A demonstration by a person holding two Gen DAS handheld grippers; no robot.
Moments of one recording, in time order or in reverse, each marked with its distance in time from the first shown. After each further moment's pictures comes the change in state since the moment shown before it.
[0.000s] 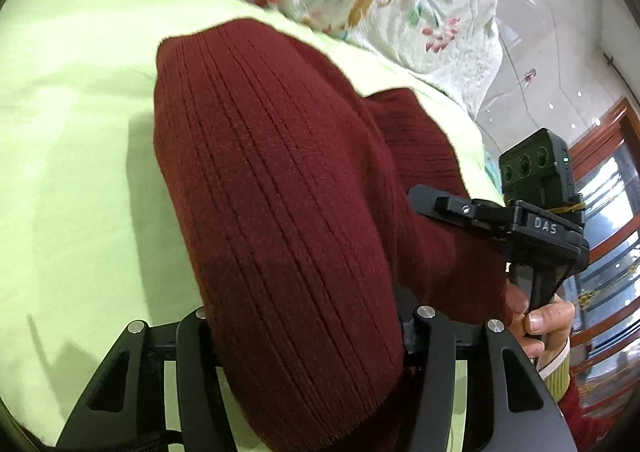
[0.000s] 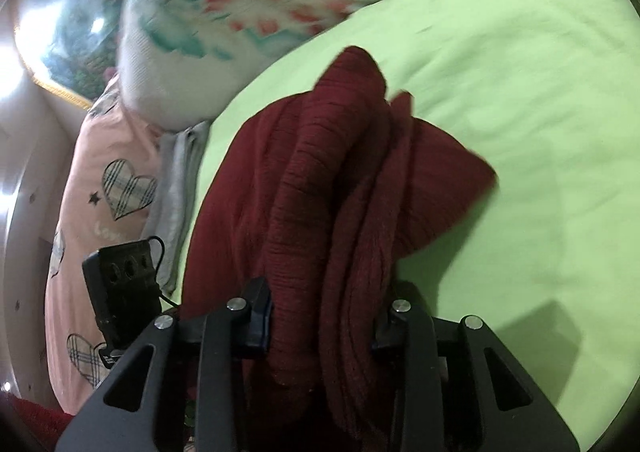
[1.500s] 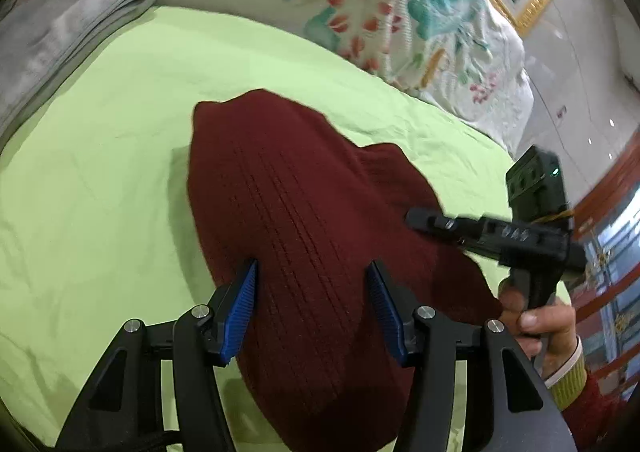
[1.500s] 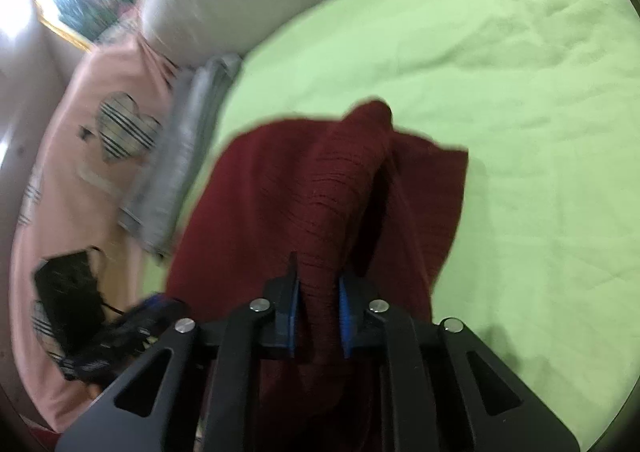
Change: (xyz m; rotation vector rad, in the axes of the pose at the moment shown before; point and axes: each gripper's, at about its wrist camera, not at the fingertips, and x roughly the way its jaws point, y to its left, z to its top) left arm -0.150 0.083 -0.085 -0.041 -0.174 0.176; right arm 0.085 0.100 -0.054 -0.107 0.005 -0.031
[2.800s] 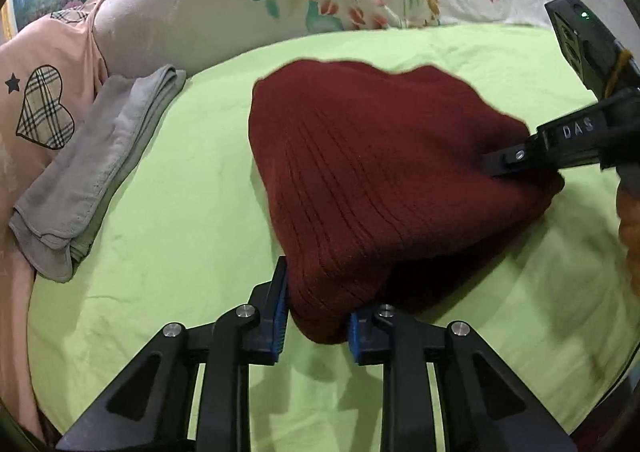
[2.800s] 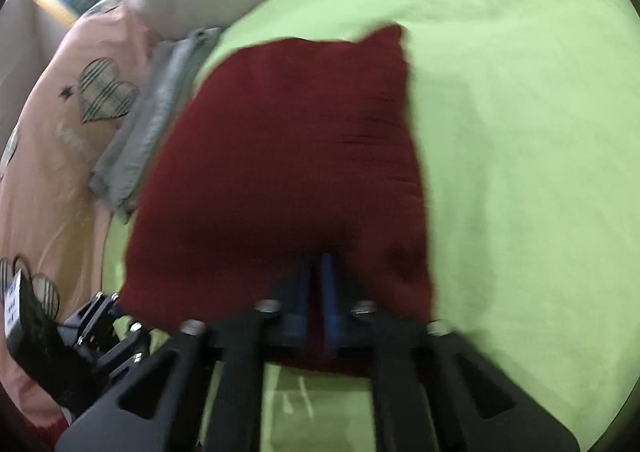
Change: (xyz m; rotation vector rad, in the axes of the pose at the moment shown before) left arm -0.006 -0.060 -0.107 0.385 -0.044 0.553; right arm -0.006 -0.013 -0.071 -0.007 0.046 -0.166
